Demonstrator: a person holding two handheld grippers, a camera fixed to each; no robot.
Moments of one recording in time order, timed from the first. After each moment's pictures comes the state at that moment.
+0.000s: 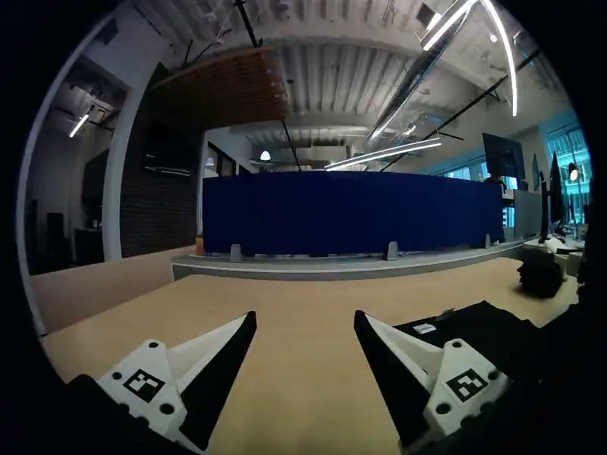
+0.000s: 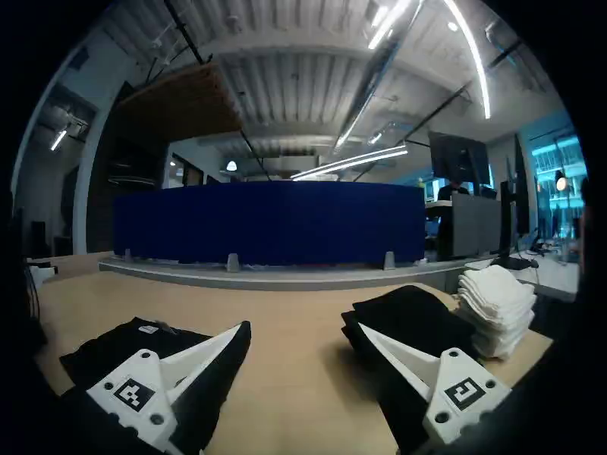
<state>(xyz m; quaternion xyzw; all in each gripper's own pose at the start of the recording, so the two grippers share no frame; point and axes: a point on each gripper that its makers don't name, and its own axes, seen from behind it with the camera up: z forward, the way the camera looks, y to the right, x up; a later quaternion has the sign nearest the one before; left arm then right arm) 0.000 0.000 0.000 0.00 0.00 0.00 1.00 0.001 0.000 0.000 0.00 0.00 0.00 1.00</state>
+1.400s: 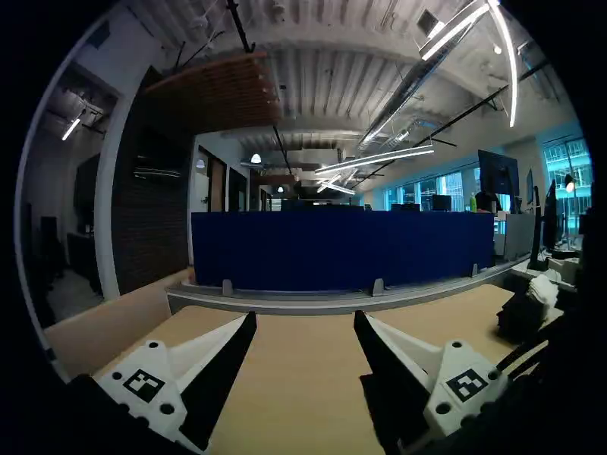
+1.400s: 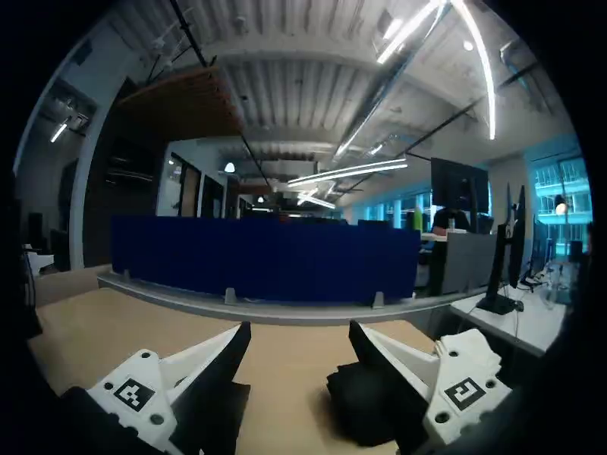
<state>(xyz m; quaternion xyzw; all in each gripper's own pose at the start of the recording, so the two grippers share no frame) 0.160 0.013 -0.004 -0.02 0.00 0.00 1.00 0.162 -0.004 -0.015 -0.01 0.00 -0.03 1.00</state>
